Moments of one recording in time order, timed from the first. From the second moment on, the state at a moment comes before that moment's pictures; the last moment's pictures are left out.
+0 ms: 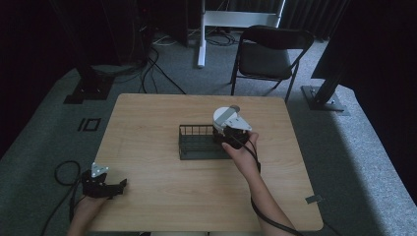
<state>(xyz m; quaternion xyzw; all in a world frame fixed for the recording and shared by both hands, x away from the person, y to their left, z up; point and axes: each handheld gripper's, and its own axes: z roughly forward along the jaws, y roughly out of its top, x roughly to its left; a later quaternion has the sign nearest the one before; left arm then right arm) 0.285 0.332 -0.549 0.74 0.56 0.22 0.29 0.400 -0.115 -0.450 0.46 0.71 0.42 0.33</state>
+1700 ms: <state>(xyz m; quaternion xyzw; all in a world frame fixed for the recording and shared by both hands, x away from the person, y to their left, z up) 0.285 0.332 -0.549 0.74 0.56 0.22 0.29 0.403 -0.124 -0.484 0.47 0.72 0.43 0.29</state>
